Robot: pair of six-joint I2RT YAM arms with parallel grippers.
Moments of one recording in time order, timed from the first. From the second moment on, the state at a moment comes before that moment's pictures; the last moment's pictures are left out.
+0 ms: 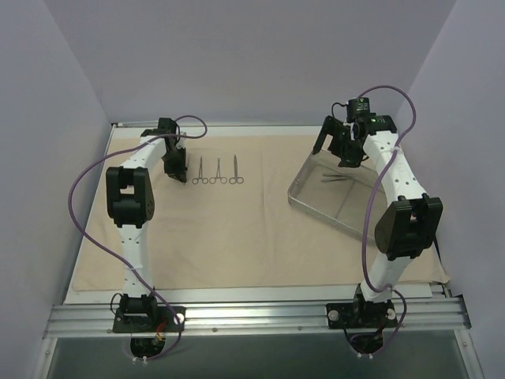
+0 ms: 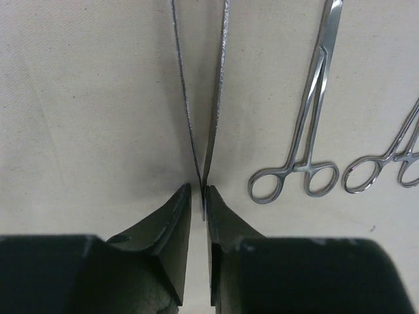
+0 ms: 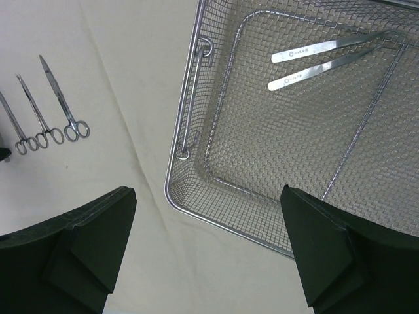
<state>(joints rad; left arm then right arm) -0.09 2.32 1.94 -0.88 0.09 -0.14 0.09 1.80 1.74 -0.94 -0.10 0.50</state>
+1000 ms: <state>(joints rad) -0.13 1.94 1.91 -0.90 0.21 -0.25 0.03 2.12 1.67 -0.81 0.23 0.78</state>
